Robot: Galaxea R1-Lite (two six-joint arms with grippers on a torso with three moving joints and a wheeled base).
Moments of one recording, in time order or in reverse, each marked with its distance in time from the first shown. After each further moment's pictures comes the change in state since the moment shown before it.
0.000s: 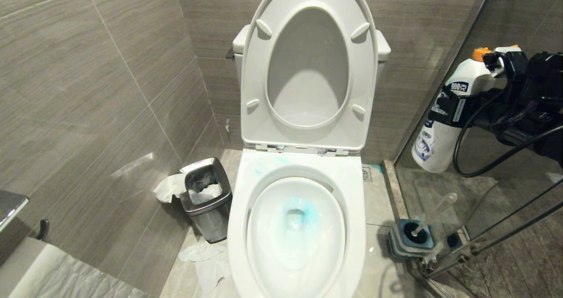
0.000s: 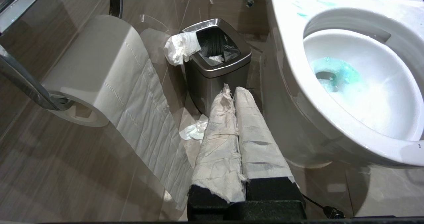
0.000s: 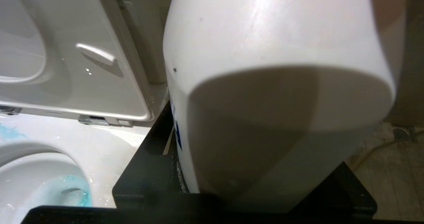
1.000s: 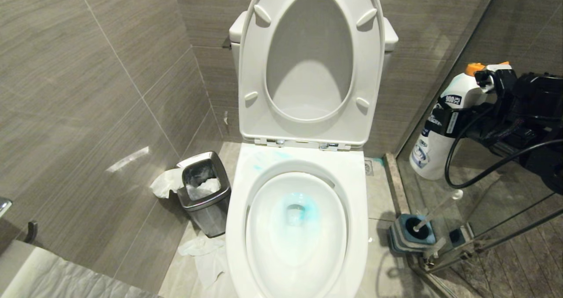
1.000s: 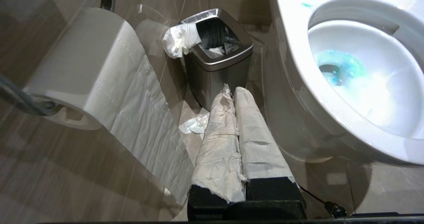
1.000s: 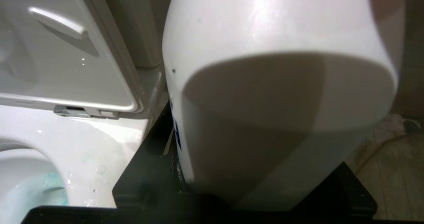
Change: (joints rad) left arm 0.000 0.000 0.000 0.000 0.000 0.003; right arm -0.011 0.060 0.082 -0.148 0.006 -0.003
